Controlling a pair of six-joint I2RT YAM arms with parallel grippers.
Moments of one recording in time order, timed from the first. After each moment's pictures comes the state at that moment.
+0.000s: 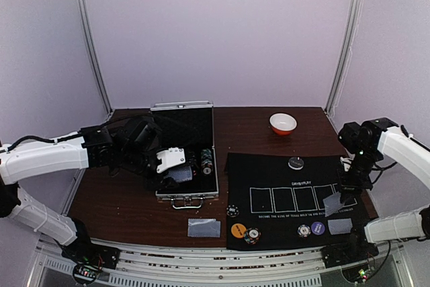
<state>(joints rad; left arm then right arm) -0.90 1.30 1.01 -0.62 0.05 0.52 0.20 1.13 0.92 -1.44 -0.03 0.43</state>
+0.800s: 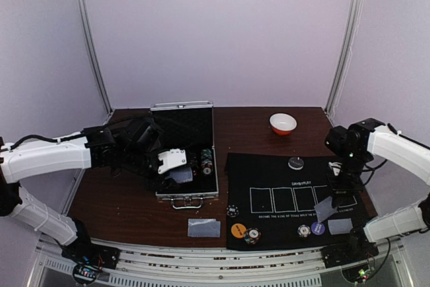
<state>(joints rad) -0.90 1.32 1.01 -0.62 0.04 0.52 0.34 1.22 0.92 -1.44 -0.08 0.45</state>
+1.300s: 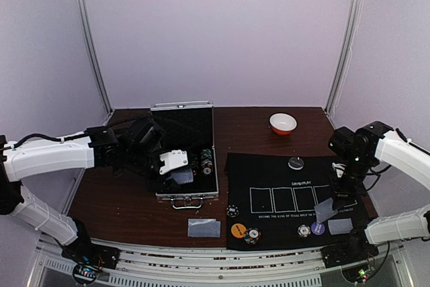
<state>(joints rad) -0.90 1.34 1.01 -0.62 0.04 0.52 0.39 1.12 0.90 -1.44 -0.10 0.55</state>
